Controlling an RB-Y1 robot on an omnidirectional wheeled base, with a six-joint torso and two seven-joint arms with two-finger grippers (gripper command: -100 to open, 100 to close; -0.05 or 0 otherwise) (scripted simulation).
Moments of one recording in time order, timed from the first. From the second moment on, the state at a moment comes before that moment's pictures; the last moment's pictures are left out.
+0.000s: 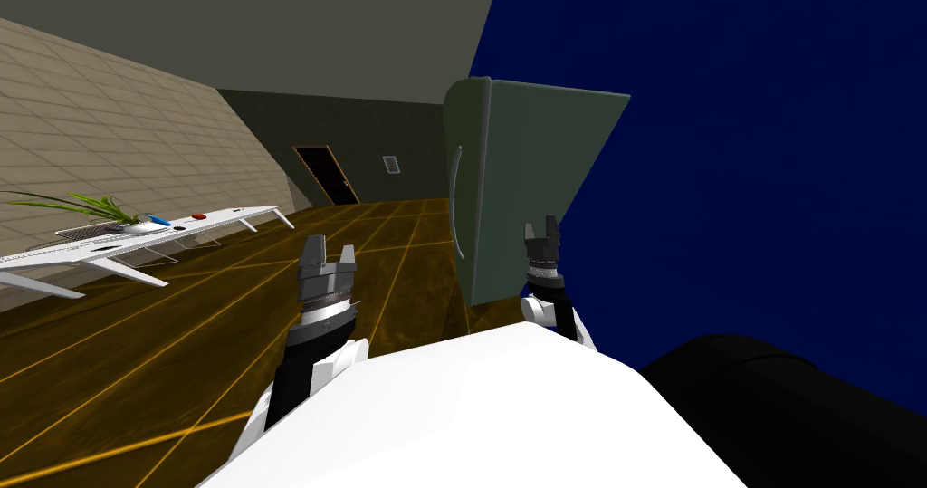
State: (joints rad) left arm 0.54 0.02 0.04 -2.37 -0.04 -0.43 -0.08; right arm 0.46 -0.04 -0.05 -2.26 -0.09 -0.60 0.13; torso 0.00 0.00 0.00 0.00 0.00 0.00
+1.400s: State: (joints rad) left arm 0.54 0.02 0.04 -2.37 -0.04 -0.43 -0.08; right arm 0.46 -0.11 -0.08 -2.22 -0.06 -0.63 0.20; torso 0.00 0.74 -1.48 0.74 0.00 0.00
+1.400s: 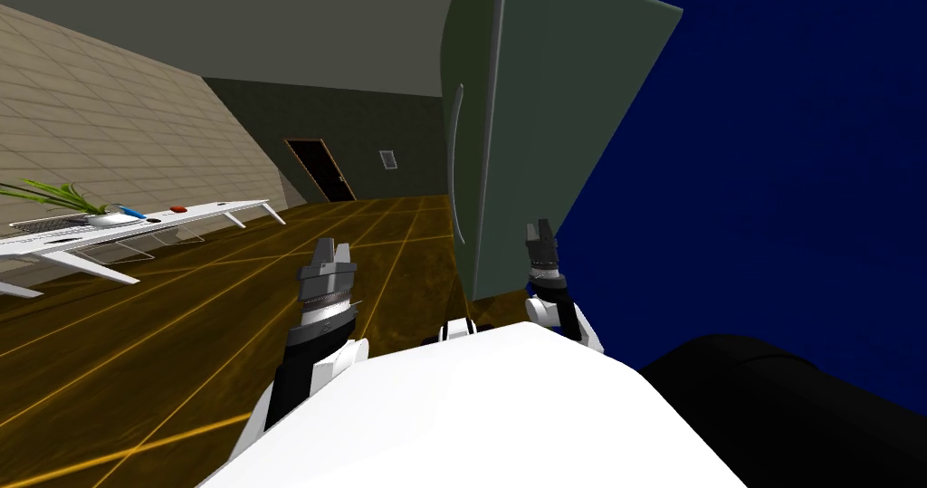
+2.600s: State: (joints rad) left arm 0.54 0.02 0.04 -2.37 -0.04 -0.43 -0.08; right arm 0.46 -0.18 -0.18 -2.08 0.07 -0.77 0.50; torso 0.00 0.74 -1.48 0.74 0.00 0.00
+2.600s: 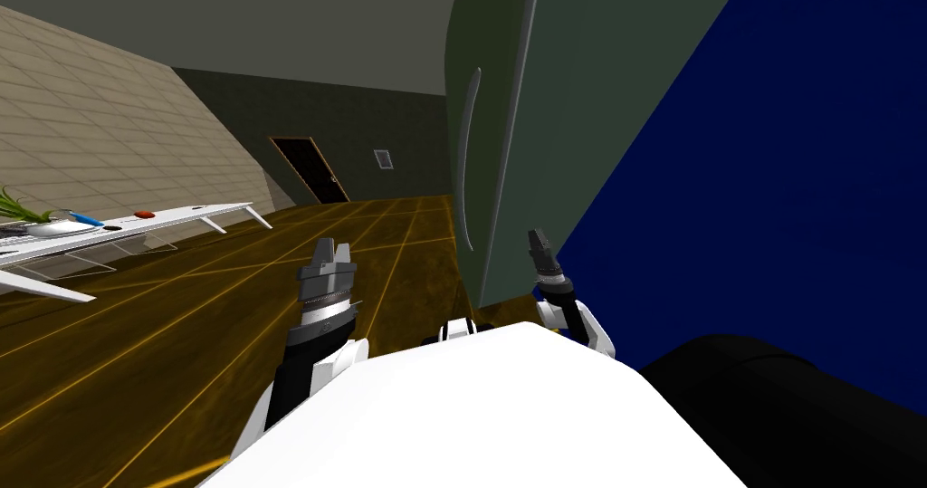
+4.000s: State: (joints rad) left arm 0.54 0.02 0.04 -2.37 -0.04 -0.43 -0.08; right arm 0.46 -0.21 -0.30 -1.90 0.22 -0.94 0.85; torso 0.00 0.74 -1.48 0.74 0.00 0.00
